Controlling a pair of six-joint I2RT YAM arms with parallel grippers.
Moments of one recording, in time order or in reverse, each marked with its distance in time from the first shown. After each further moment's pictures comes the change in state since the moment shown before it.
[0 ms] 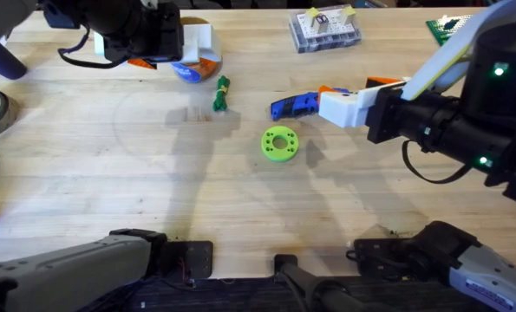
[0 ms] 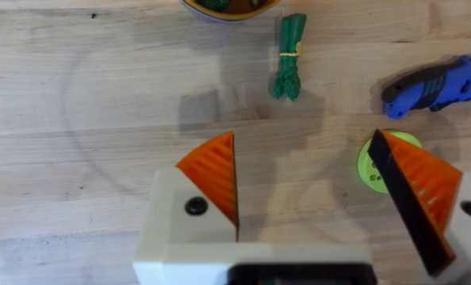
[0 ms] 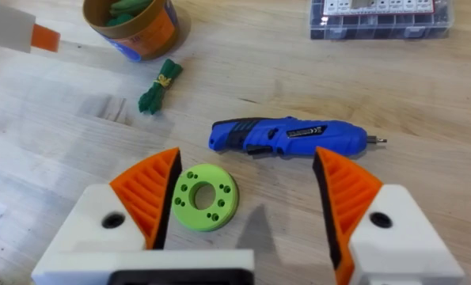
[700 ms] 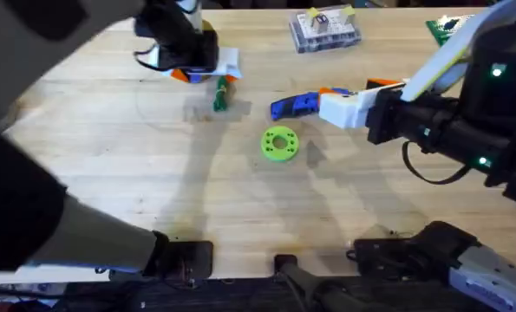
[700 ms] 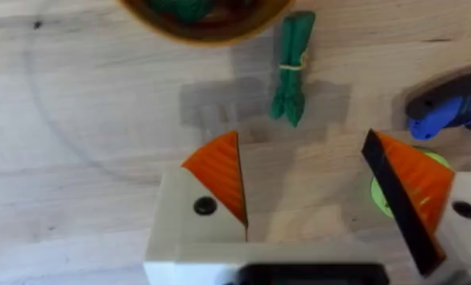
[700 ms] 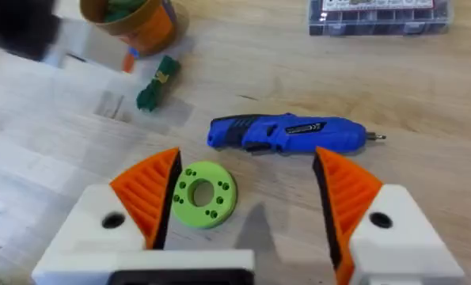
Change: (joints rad) left arm -0.076 0.280 -0.006 0.138 0.002 -0.005; right arm -0.001 0.000 -0.001 -0.010 0.000 0.000
